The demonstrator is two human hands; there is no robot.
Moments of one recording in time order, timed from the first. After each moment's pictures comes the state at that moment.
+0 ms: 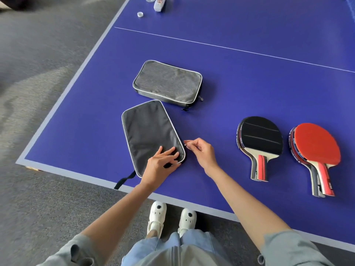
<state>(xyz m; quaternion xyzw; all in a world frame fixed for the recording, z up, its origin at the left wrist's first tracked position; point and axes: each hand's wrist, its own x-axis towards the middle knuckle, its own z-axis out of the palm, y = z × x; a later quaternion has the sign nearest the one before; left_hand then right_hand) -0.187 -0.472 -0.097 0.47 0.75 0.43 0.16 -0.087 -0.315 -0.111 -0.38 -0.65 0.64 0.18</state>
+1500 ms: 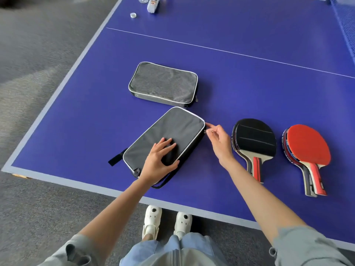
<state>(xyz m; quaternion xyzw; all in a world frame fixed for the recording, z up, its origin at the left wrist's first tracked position) -0.203 -0.449 -0.092 0.44 0.77 0.40 0.23 -0.070 -0.254 -0.088 -0.40 -0.66 0.58 0.25</state>
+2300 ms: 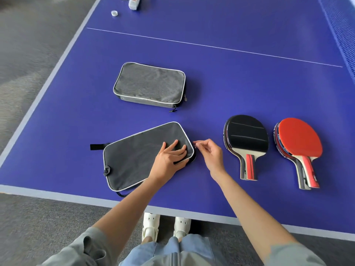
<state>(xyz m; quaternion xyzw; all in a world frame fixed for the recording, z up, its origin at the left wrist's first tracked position) -0.180 -0.402 -0.094 0.57 0.74 0.31 0.17 -0.049 -0.279 -0.116 -0.45 -0.61 0.60 0.26</state>
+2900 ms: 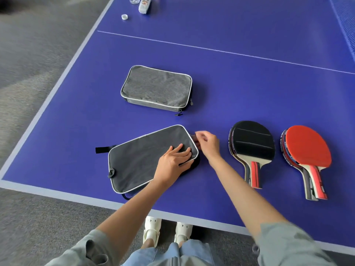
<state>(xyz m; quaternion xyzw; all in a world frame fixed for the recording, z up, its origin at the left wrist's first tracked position) -0.176 -0.397 -0.084 0.53 0.76 0.33 0.18 -0.100 -0.245 -0.104 -0.52 -0.66 0.52 0.17</state>
